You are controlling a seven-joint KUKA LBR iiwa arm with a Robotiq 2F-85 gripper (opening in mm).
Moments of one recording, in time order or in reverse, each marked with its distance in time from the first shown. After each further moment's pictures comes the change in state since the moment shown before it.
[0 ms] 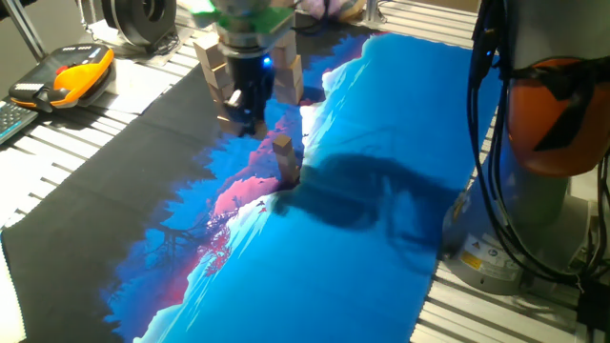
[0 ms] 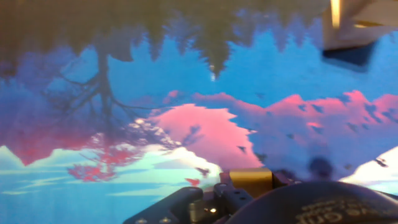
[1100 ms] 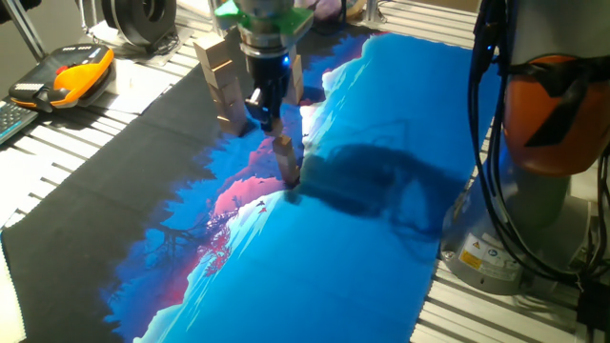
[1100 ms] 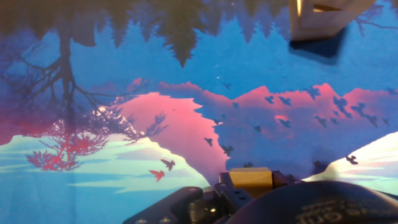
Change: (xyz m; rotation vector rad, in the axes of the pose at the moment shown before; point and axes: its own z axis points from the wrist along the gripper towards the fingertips) arm 0.007 -0.018 0.012 0.006 -0.002 -0.039
